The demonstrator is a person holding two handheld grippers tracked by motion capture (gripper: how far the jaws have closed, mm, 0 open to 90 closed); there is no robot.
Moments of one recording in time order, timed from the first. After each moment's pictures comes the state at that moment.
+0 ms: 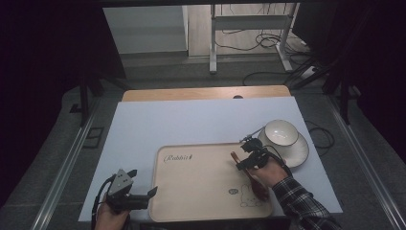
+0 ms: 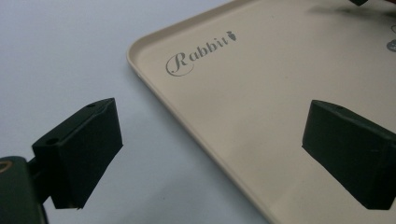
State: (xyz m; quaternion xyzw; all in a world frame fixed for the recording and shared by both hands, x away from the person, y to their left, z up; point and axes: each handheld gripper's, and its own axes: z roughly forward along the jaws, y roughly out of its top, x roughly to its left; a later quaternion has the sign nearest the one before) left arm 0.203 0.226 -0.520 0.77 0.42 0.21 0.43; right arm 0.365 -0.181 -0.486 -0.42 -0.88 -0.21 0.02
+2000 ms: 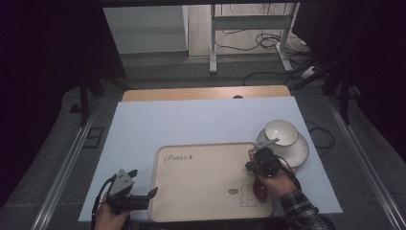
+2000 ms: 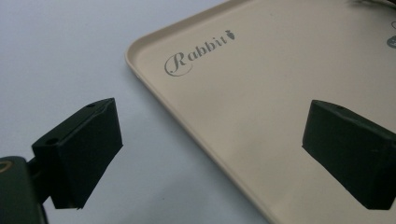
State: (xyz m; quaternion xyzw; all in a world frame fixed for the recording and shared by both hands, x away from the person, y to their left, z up) left arm 0.203 0.225 -0.519 0.77 0.42 0.22 0.42; right arm 0.340 -0.214 -0.499 -0.37 -0.88 -0.27 -0.09
